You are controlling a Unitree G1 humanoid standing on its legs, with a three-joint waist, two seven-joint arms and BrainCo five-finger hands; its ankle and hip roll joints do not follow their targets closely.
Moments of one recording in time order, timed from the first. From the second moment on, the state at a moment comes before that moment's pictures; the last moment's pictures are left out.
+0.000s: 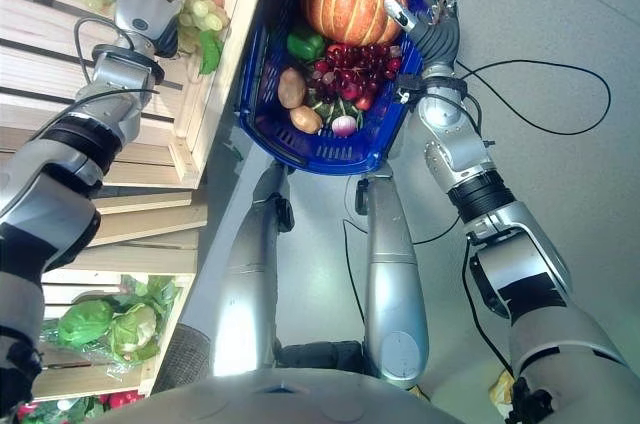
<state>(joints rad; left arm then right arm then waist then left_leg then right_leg) -1.19 0.70 -0.90 1.03 0.89 0.19 0.38 -0.85 -0.49 0.42 0.42 0.64 -0.16 -0.49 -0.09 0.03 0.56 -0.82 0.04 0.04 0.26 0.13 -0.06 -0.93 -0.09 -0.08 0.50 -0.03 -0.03</state>
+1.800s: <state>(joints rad) -0.78 0.56 -0.25 0.71 -0.39 -0.44 0.41 -0.67 -0.45 0.35 0.28 0.56 -0.22 -0.33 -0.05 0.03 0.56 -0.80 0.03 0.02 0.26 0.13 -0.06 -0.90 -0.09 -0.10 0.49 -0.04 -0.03</state>
